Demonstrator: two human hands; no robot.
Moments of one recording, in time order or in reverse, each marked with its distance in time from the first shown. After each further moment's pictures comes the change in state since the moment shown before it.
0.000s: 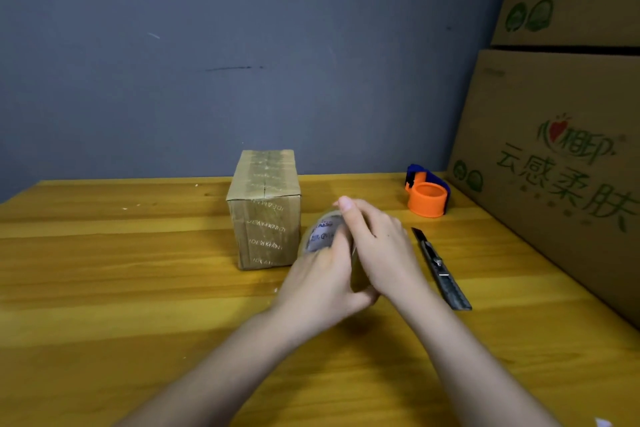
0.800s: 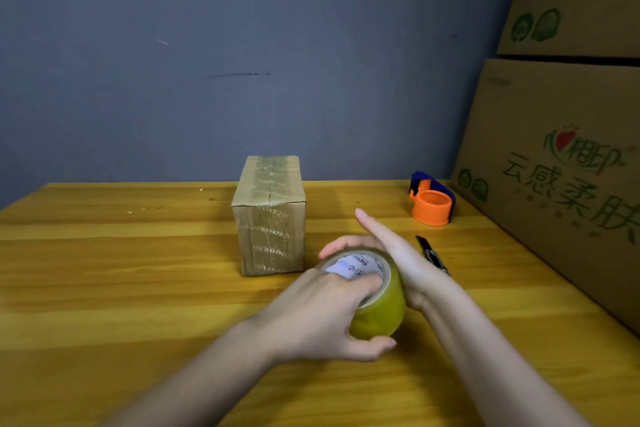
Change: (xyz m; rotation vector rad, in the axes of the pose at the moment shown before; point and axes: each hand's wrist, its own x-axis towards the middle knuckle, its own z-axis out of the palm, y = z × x) left_hand -0.014 0.001 -0.025 0.133 -0.192 0.328; right_hand 0.015 0.018 -0.014 0.729 -0.721 0.340
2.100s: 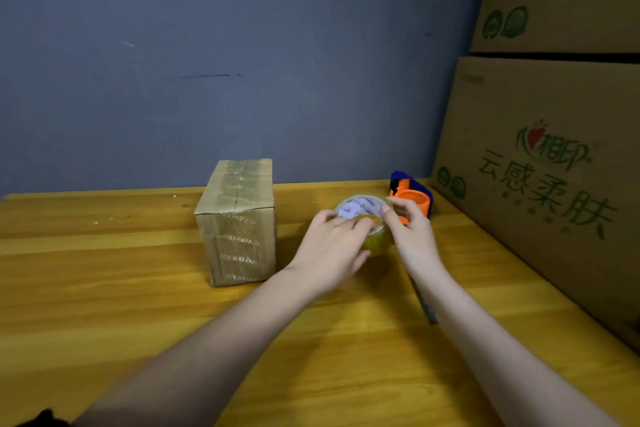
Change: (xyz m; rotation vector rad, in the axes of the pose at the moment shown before) left_hand 0.101 -0.041 0.059 0.300 0.210 -0.029; right_hand 0.025 0.033 -0.080 -0.267 0.934 -0.415
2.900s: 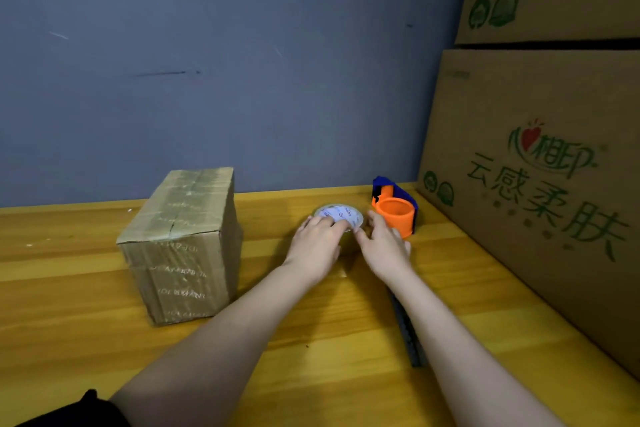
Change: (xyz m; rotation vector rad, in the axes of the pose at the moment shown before) left_hand 0.068 -0.019 0.078 -0.117 -0.234 -0.281; right_hand 0.060 0.057 0.010 -0.651 -0.197 0.158
